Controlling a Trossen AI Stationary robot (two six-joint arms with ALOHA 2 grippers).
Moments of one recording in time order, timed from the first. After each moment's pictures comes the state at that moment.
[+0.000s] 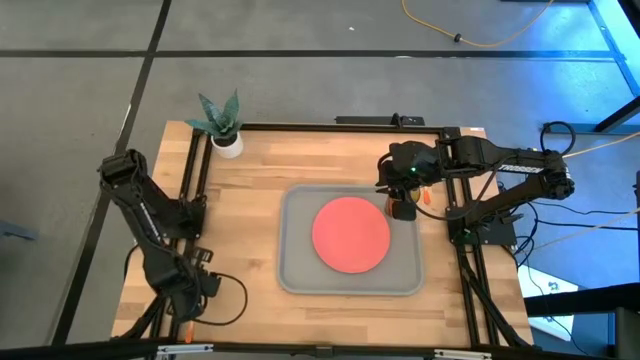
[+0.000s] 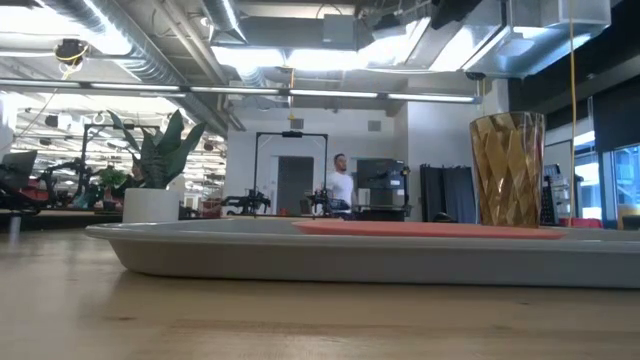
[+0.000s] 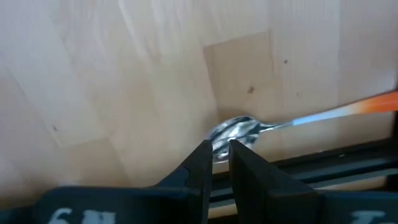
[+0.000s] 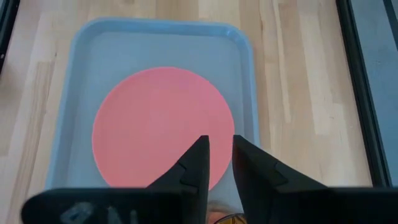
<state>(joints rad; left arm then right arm) -1.08 1.42 0.88 -0.95 0.04 -0.86 0.00 1.31 1.47 -1.08 0.06 -0.05</state>
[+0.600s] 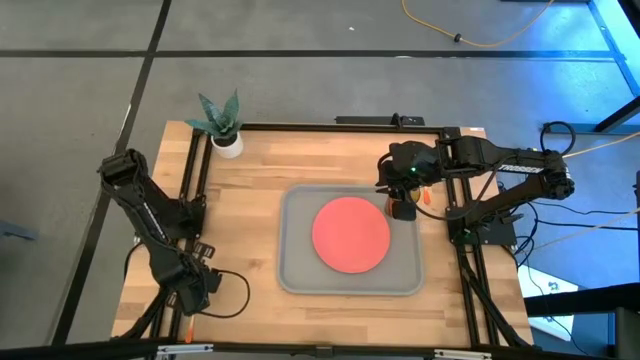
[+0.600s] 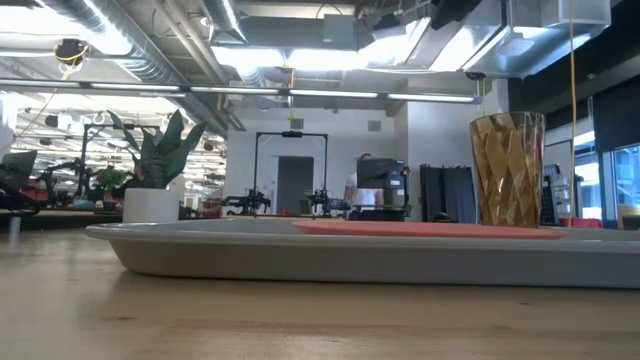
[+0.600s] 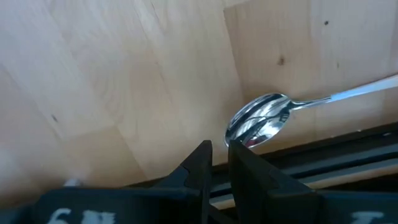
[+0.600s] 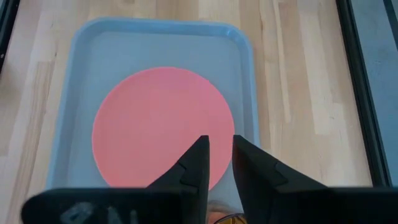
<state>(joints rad) -1.04 1.42 0.80 -0.95 0.10 -0.77 0.00 1.31 1.47 -1.08 0.06 -0.05</state>
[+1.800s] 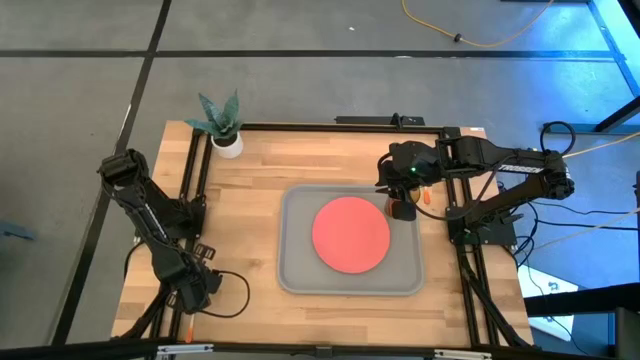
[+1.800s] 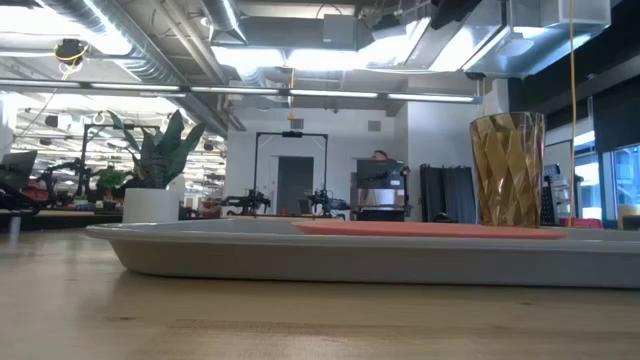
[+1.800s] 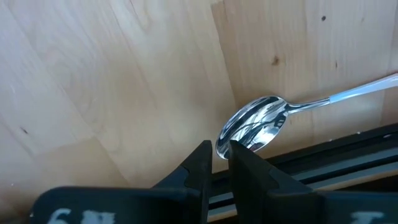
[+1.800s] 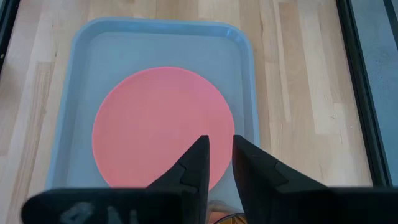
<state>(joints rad) -1.04 1.42 0.75 -0.86 0.14 -0.76 0.00 1.31 1.47 -1.08 0.06 -0.05</state>
